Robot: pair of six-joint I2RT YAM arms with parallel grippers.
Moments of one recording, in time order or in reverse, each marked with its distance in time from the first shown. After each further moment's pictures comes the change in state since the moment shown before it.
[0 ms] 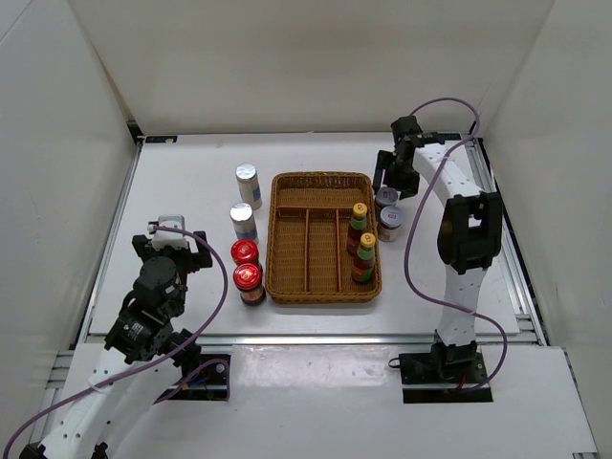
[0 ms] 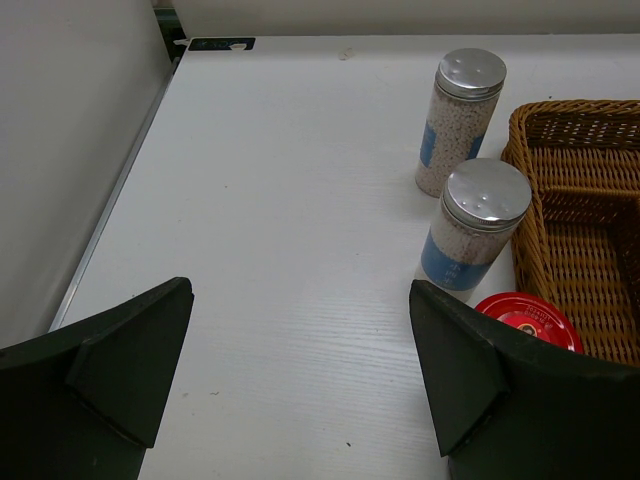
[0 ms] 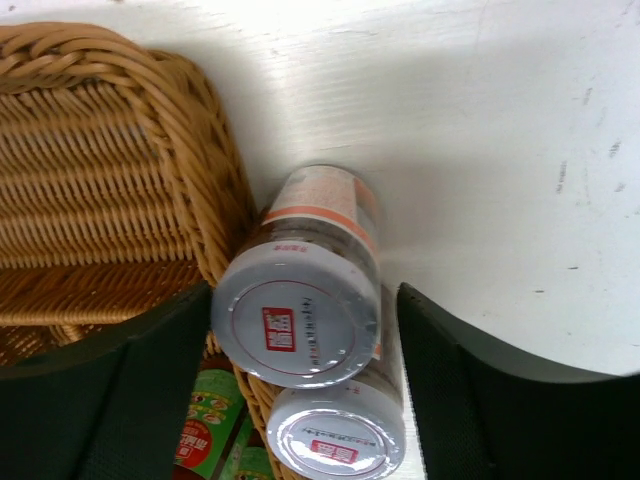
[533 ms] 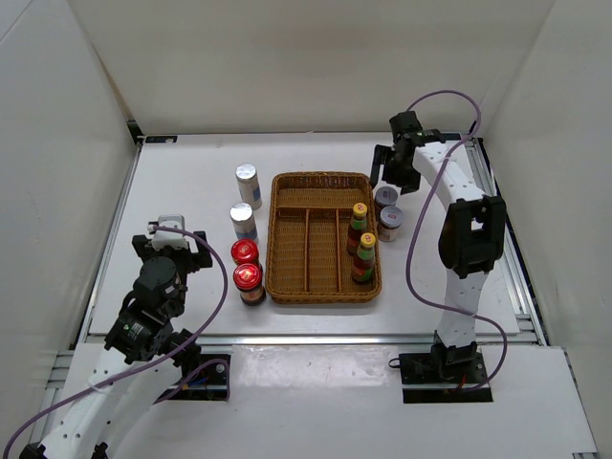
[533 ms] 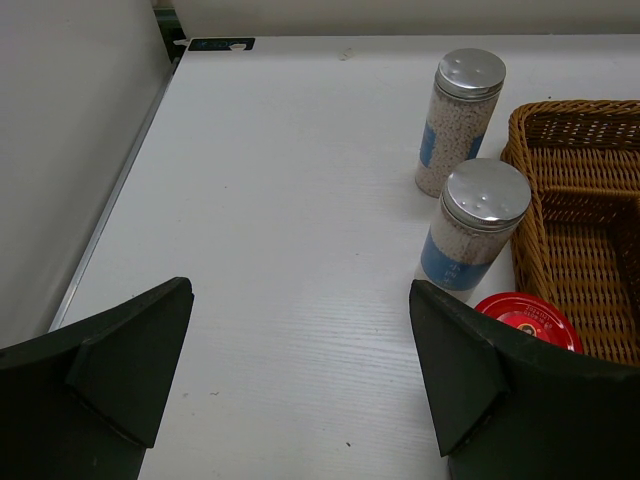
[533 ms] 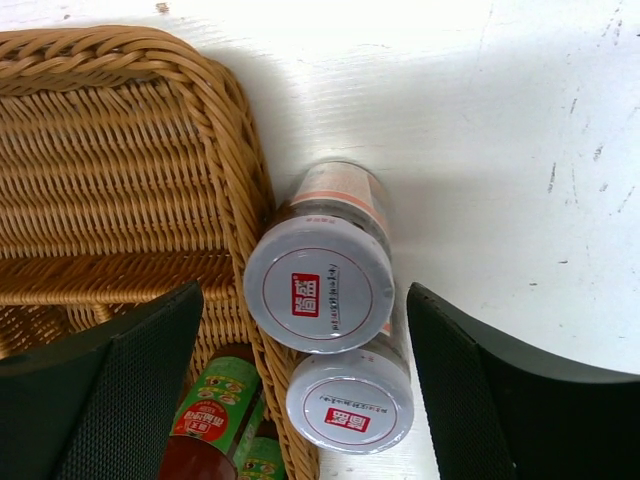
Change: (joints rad) left arm 0.000 -0.001 0.000 0.000 0.001 0.000; right arm 0.023 -0.042 0.006 0.000 0.019 -0.005
